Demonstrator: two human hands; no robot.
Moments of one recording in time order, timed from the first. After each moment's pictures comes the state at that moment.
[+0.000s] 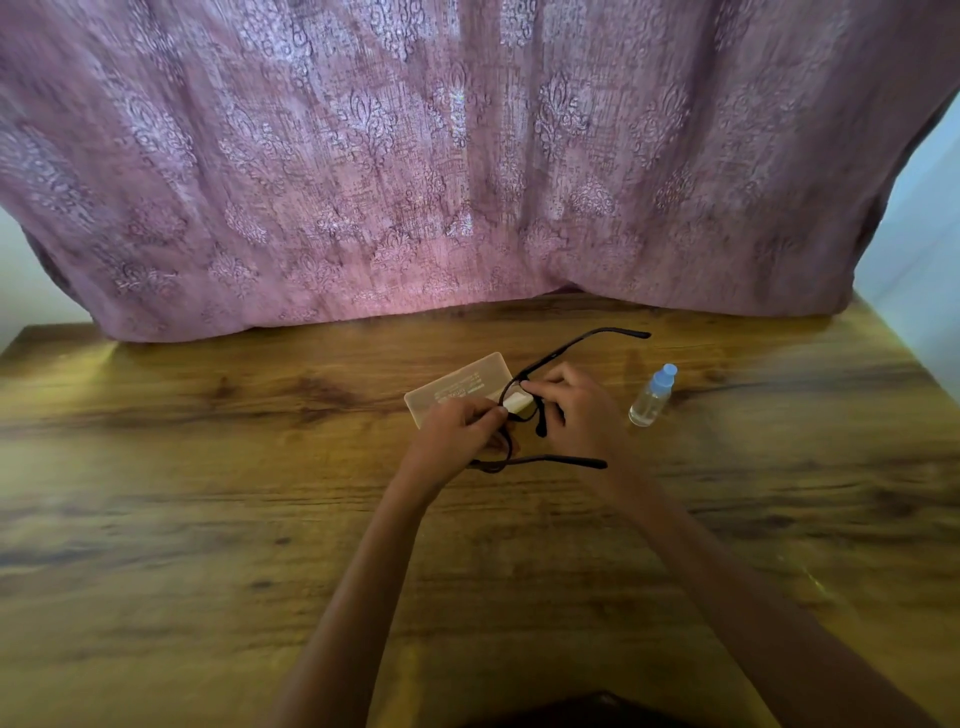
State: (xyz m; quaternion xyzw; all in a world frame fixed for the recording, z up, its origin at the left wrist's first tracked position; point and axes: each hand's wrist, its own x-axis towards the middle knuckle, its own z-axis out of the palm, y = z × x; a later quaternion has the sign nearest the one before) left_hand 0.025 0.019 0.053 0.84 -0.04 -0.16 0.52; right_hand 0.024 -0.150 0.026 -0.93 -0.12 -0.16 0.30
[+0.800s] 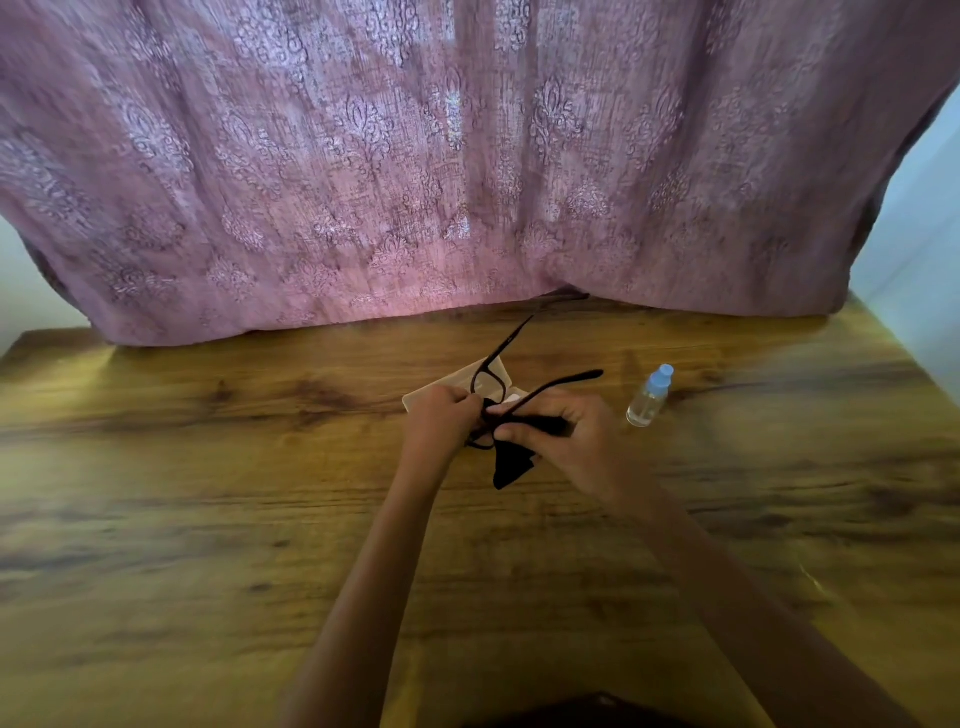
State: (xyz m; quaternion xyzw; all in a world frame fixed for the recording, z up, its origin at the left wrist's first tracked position) left_hand 0.042 0.016 0.057 0.87 0.09 -0.14 0.47; right_hand -0.009 -0.143 0.064 -0.77 -0.14 -0.02 0.62
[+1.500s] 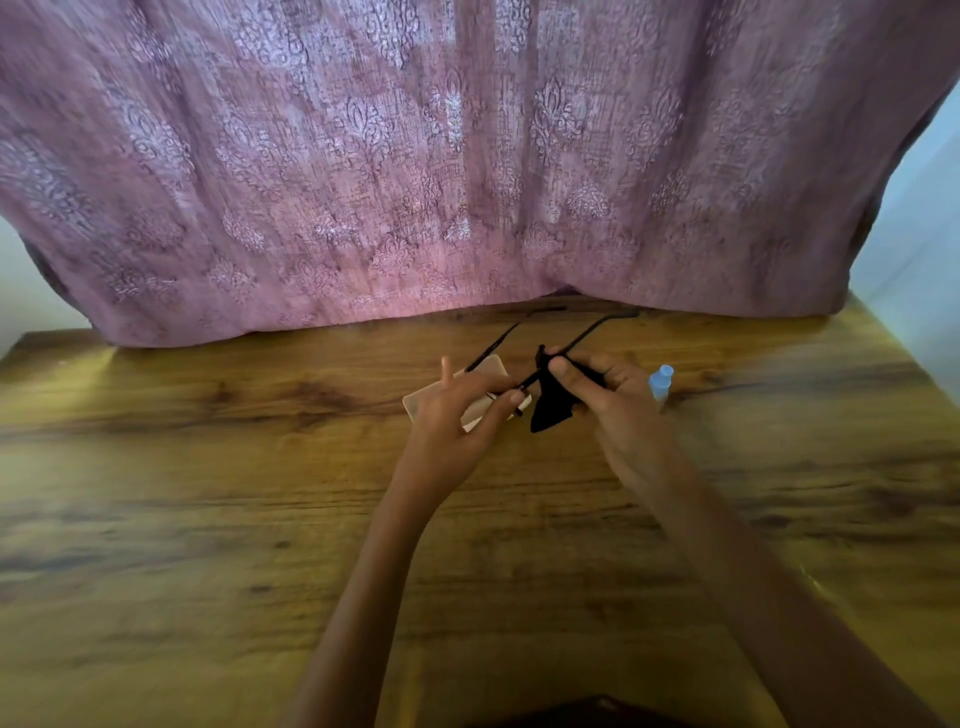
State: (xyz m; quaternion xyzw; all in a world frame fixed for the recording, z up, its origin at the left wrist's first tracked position) left_hand 0.012 0.019 0.068 0.83 -0.22 0.09 0.50; right_hand 0.006 -0.160 0.077 -0.63 0.03 -0.01 0.78
